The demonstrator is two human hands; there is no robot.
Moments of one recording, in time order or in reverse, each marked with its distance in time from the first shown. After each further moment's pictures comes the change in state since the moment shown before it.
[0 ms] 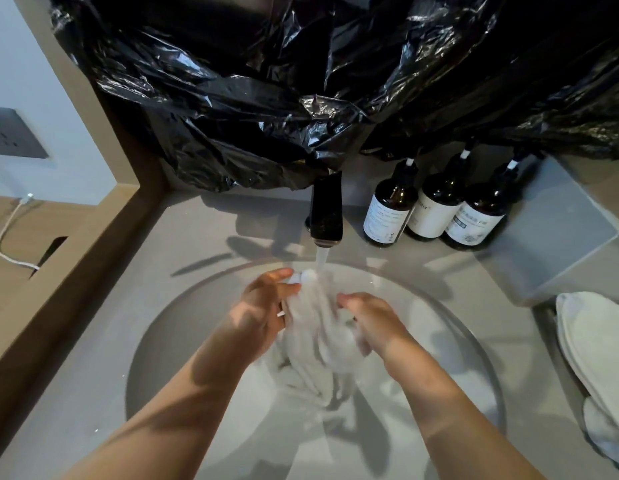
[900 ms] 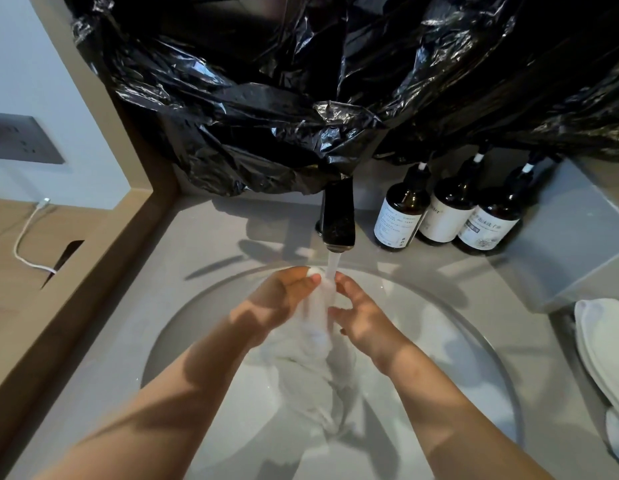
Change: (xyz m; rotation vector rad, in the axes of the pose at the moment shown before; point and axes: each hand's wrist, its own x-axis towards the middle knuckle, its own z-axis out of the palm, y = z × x) left_hand 0.007 0.016 -0.008 0.600 -0.305 0.312; right_hand 0.008 -0.003 0.023 0.105 -0.219 -0.274
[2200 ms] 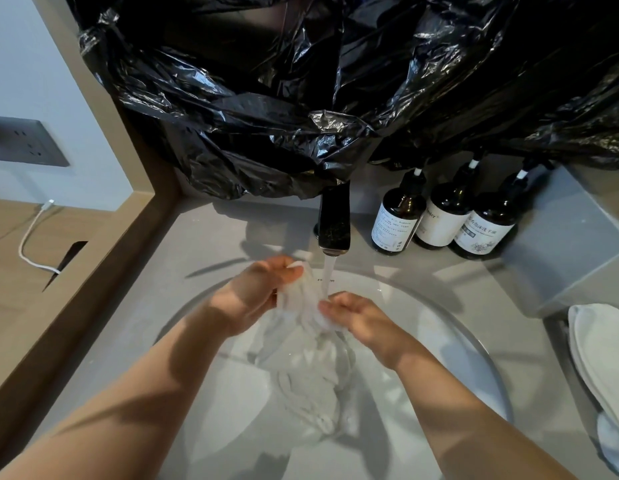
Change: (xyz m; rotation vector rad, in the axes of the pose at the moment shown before) left_hand 0.009 0.012 -0.019 -0.227 0.000 -0.233; right_hand 0.008 0.010 -0.018 -0.026 -0.107 0.055
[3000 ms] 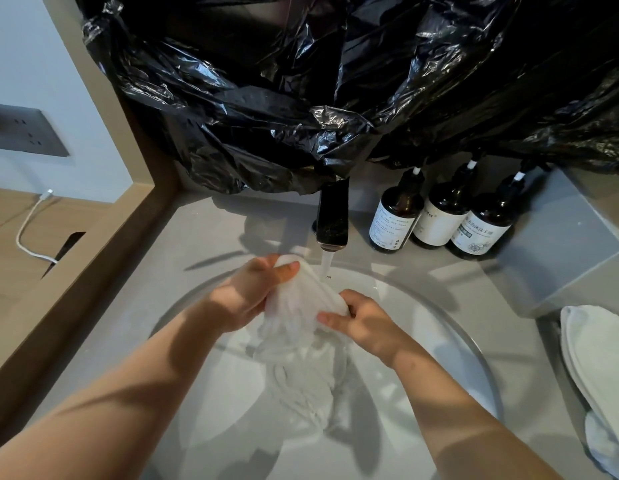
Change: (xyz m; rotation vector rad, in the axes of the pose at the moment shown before) left_hand -0.001 -0.005 0.001 -0.045 0.013 -0.005; right_hand -0.009 -0.001 -0.006 -0.111 0.030 -0.053
